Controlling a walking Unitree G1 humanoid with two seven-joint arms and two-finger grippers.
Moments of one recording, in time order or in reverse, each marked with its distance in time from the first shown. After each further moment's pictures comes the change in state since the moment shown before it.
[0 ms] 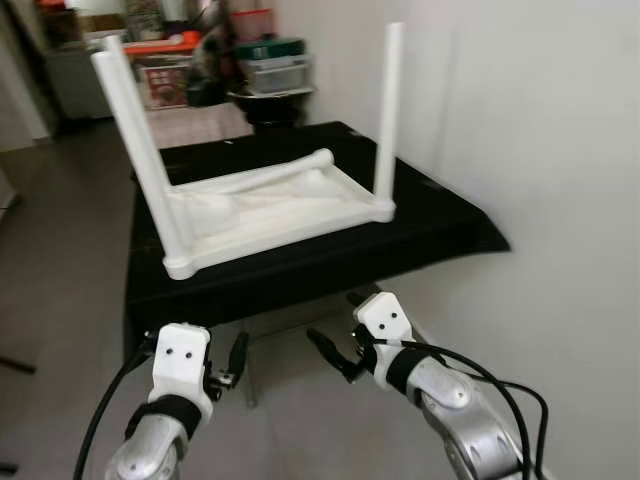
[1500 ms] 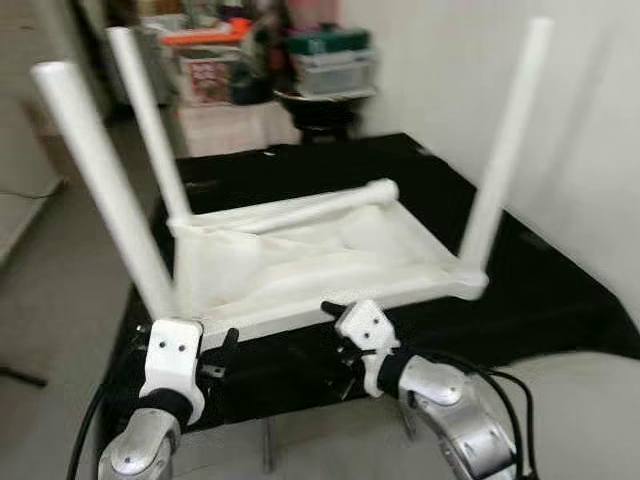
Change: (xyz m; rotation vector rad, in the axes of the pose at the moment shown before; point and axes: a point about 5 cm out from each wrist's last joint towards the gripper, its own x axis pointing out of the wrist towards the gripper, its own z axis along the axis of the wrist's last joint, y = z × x) left arm 0.005 0.002 0.003 0.011 0.011 0.024; right arm -0.001 0.007 -0.004 -0.035 0.020 0.191
